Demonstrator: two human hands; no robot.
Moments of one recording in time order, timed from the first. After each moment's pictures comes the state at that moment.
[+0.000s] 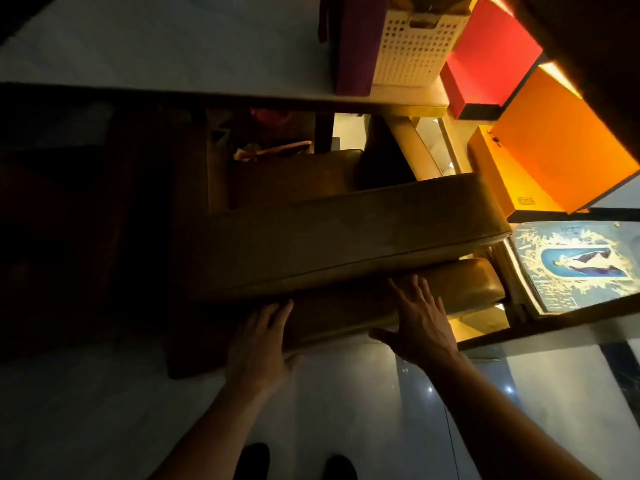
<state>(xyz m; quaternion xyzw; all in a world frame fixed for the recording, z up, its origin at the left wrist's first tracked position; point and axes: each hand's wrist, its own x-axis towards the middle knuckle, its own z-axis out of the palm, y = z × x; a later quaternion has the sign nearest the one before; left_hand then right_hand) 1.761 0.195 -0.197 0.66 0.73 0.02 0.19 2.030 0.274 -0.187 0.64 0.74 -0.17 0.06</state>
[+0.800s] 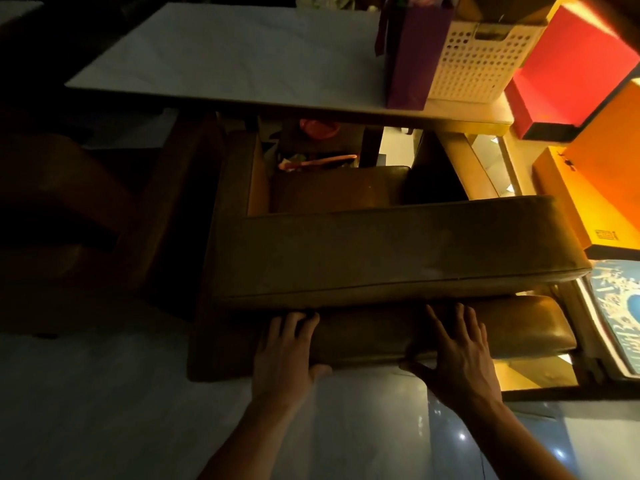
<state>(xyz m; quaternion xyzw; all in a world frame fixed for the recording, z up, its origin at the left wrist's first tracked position) 1.771 0.201 -0.227 0.62 0.77 0.04 0.12 2.045 0.283 -0.239 0.63 0.77 -0.11 0.04</state>
